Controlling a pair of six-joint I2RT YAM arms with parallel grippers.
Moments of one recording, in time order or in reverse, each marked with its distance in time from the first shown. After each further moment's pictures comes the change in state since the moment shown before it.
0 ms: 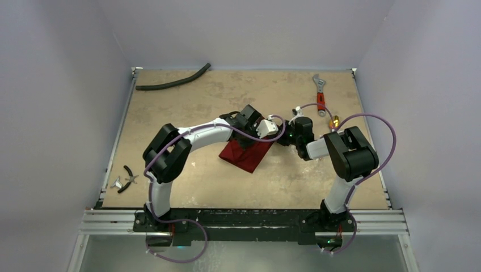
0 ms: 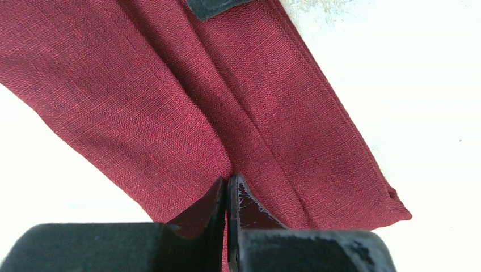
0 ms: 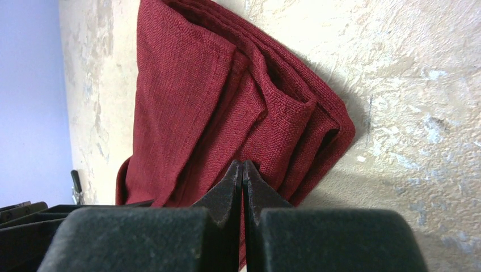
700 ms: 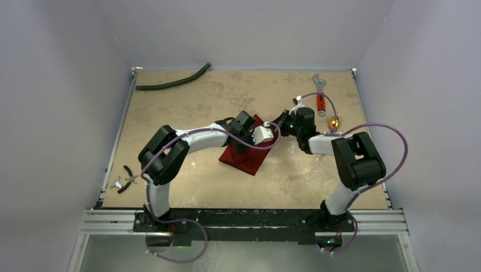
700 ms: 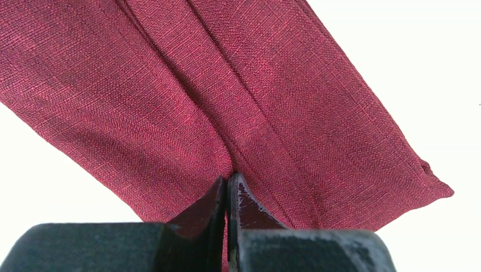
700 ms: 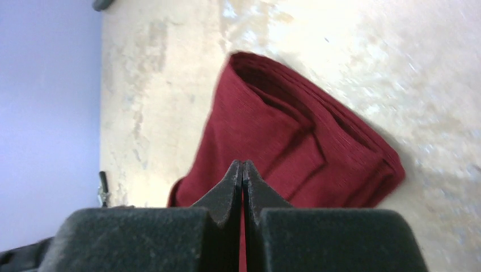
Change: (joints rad) left arm 0.010 -0.035 -0.132 0.075 0.038 0.039; right arm 0.004 -0.113 0.066 -0.113 -0.002 0.003
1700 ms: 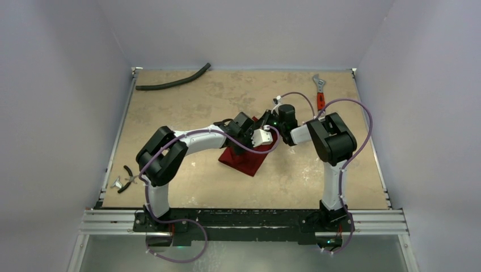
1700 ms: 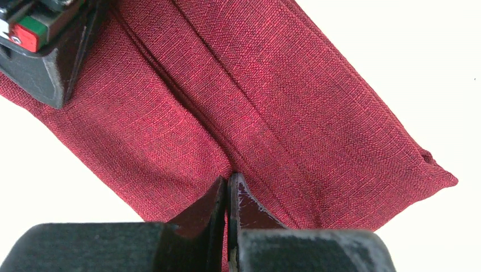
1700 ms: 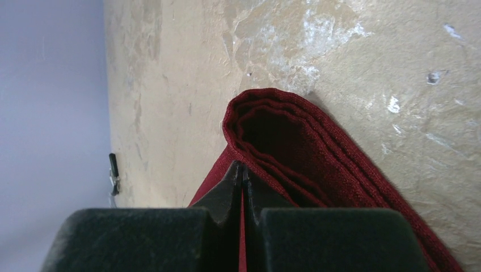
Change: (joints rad) left arm 0.001 -0.031 -0.053 0.039 0.031 0.090; right arm 0.082 0.380 0.266 0.091 -0.126 0.077
